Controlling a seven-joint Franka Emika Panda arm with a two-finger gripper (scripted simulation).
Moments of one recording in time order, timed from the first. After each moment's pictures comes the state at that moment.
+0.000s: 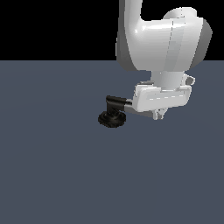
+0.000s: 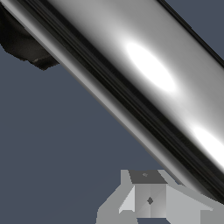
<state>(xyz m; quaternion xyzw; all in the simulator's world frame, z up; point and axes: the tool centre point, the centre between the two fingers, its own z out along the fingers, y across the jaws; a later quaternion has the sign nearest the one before) -0.048 -0.165 0.105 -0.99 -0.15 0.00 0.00</state>
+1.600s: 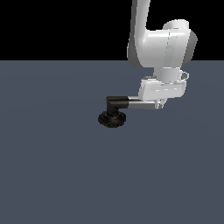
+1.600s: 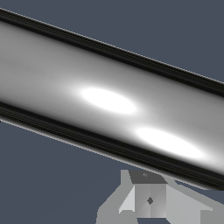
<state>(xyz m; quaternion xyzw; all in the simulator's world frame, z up) 0.045 -0.203 0.105 -0.99 -0.16 0.00 0.00</state>
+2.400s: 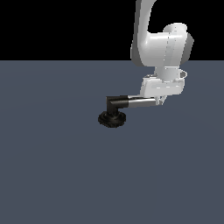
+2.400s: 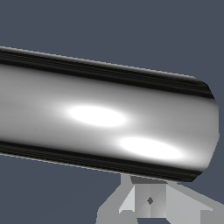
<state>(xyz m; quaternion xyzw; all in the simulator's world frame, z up) 0.084 -0.220 0.105 -0.99 -0.16 0.00 0.00</state>
